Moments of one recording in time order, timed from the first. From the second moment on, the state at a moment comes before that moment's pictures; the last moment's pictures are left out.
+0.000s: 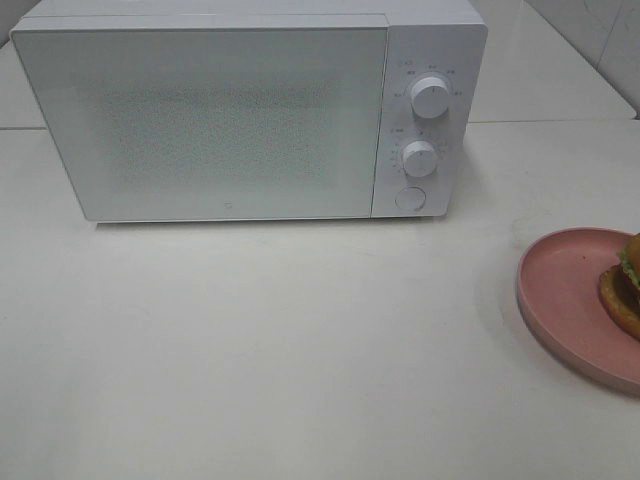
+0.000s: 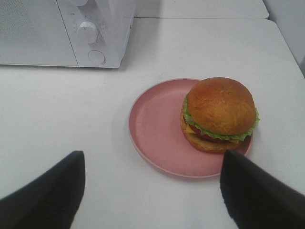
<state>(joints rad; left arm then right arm) 0.05 0.00 -0.52 -0.10 1.07 0.02 0.08 0.00 -0.50 0.00 1.00 0.04</state>
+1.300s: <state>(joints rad) 0.05 0.00 -0.52 -0.10 1.07 0.02 0.08 0.20 -0.54 0.00 0.89 0.06</state>
